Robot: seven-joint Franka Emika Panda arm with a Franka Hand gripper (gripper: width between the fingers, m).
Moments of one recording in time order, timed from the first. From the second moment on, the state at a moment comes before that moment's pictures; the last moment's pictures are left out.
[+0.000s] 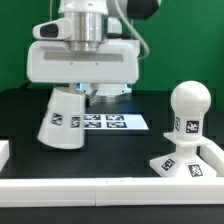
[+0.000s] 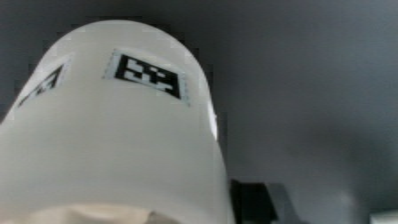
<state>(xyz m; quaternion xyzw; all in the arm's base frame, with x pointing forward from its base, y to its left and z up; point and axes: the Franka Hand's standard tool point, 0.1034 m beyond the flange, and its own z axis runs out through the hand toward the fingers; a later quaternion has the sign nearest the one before) 0.468 -0.063 0.090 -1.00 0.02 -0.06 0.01</state>
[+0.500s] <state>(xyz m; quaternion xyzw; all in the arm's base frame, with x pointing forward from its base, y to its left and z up) 0.486 -0.067 0.111 -0.99 0.10 -0.08 0.05</state>
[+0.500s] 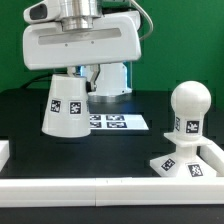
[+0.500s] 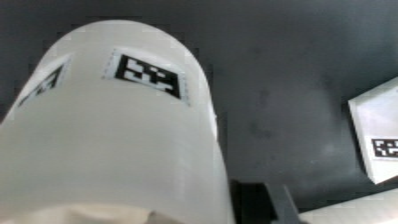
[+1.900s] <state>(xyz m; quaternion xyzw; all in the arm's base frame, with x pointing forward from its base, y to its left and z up) 0.563 0.036 0.206 -0.96 0.25 -0.06 0.14</state>
